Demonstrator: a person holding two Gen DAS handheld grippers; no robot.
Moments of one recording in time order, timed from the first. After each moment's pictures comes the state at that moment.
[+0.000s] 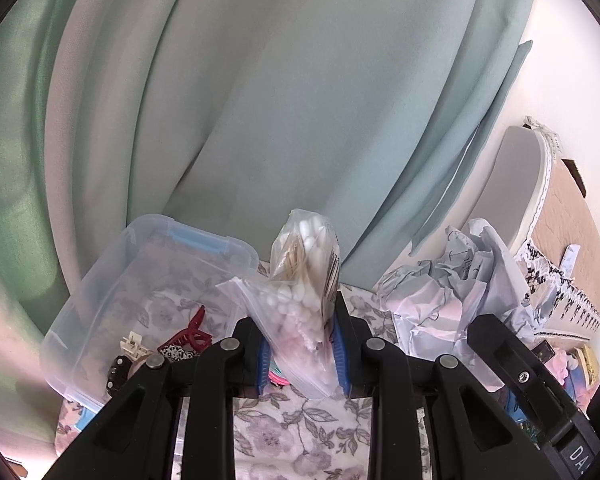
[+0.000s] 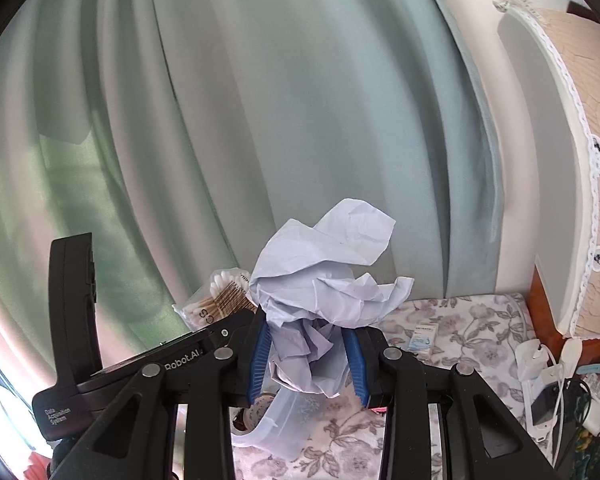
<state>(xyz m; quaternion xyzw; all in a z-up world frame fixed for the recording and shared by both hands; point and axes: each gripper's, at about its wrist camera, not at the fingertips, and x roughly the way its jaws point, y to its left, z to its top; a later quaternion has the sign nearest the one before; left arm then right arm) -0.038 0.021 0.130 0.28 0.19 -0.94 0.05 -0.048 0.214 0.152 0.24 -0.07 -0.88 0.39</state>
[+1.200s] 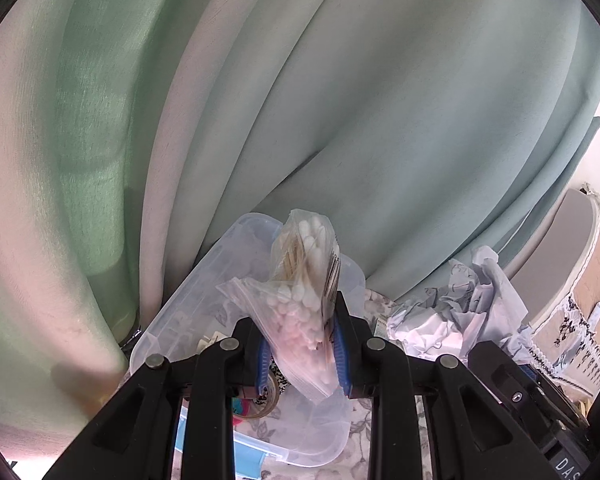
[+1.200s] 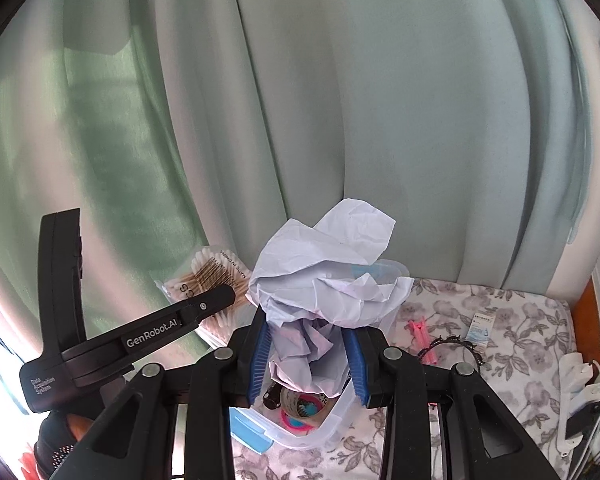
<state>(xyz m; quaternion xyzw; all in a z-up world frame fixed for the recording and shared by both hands) 0.003 -0.094 0.106 0.27 0.26 -0.92 0.13 -0.026 0.103 0.134 0.28 0.02 -0.85 0.45</state>
